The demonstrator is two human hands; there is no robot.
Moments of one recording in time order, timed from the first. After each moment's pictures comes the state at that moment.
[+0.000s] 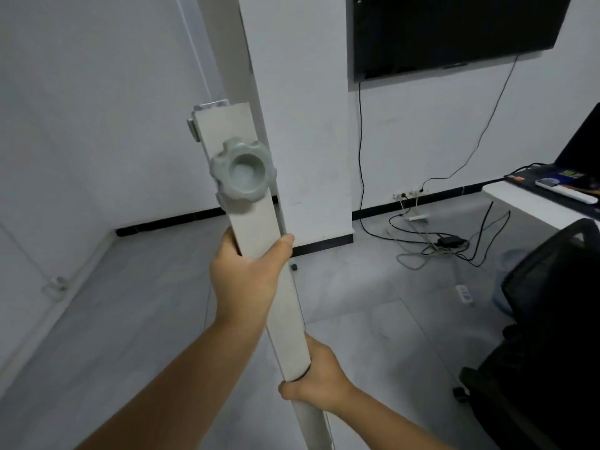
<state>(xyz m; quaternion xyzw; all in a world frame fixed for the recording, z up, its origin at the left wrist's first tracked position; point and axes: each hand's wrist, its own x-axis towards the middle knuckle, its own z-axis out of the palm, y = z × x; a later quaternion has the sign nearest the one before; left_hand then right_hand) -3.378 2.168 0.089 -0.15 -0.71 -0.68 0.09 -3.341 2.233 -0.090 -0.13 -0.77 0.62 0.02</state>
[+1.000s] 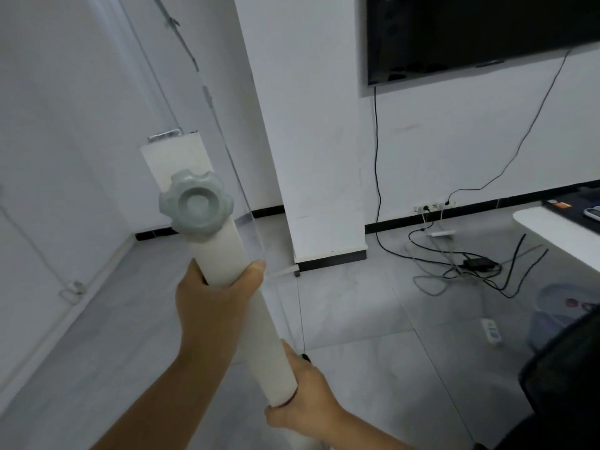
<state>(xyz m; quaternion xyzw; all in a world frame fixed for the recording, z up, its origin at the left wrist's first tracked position) -3.423 2.307 0.096 -0.07 -0.74 -0.66 0.13 -3.398 2.379 -0.086 -0.05 -0.78 0.62 -0.03</state>
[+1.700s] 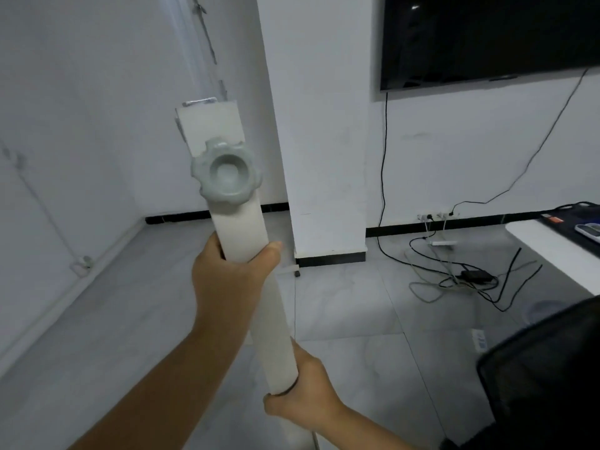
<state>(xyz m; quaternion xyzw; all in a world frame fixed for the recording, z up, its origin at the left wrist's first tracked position) -3.360 2.327 0.096 -0.09 -0.74 -0.65 0.15 -3.341 2.396 -0.091 -0.05 -0.79 0.62 -0.02</state>
